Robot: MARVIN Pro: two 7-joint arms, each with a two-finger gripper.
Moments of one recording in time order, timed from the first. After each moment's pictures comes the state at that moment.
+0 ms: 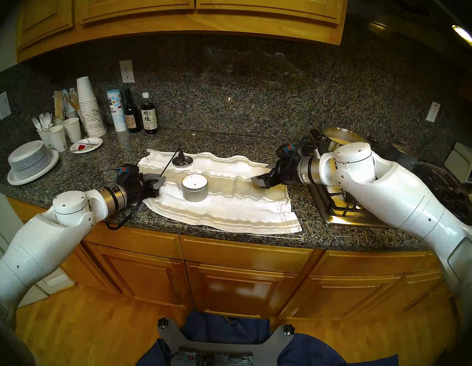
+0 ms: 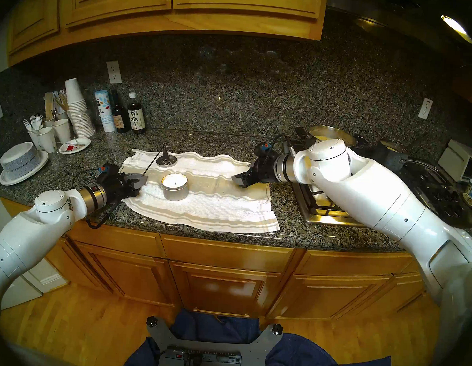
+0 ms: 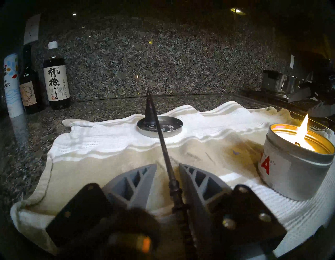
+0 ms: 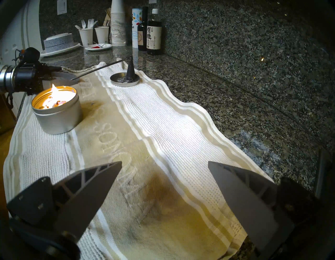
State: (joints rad) left arm 1.46 -0.65 -1.31 -1.57 -0.86 0.12 -0.29; right arm -0.63 -0.68 0.55 -1.61 0.95 0.54 0.30
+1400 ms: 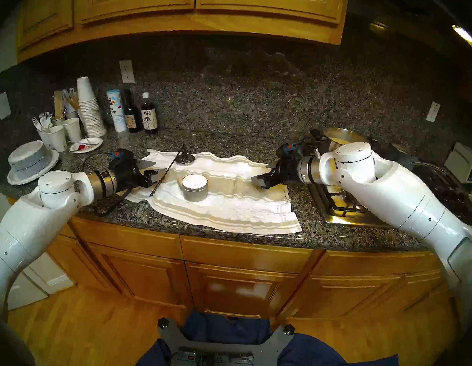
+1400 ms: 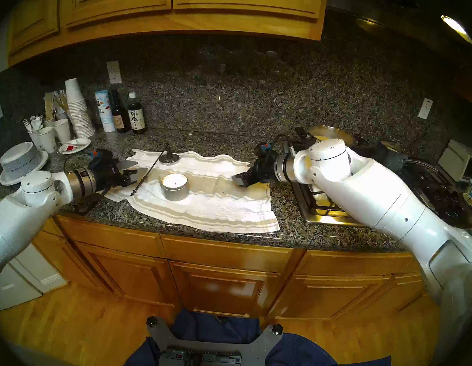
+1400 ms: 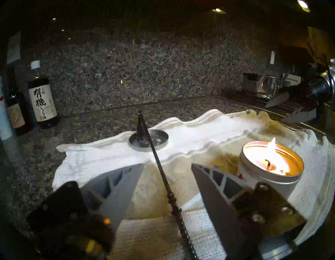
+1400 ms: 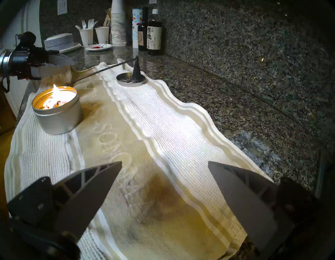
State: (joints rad) left arm 1.45 -0.59 -1.39 -1.60 -0.87 0.22 -0.45; right arm -0.63 -0.68 0.55 -1.61 0.95 0.54 0.31
